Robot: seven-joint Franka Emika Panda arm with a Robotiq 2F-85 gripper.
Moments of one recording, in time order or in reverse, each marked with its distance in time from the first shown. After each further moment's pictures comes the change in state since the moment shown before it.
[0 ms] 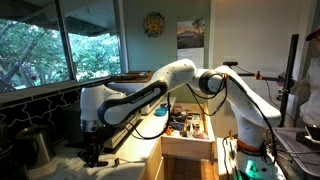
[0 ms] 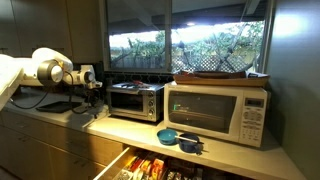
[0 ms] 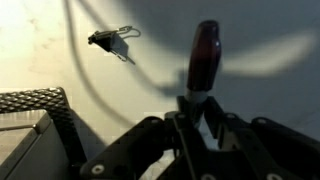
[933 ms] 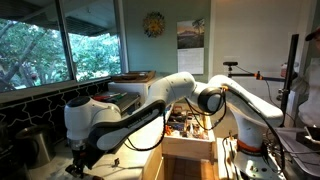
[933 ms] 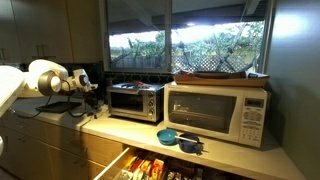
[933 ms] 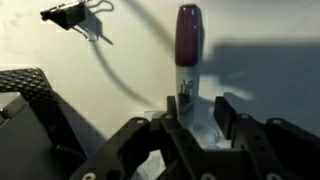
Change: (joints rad) arm 0.157 0.190 -0.134 0.255 -0.143 -0.061 0.155
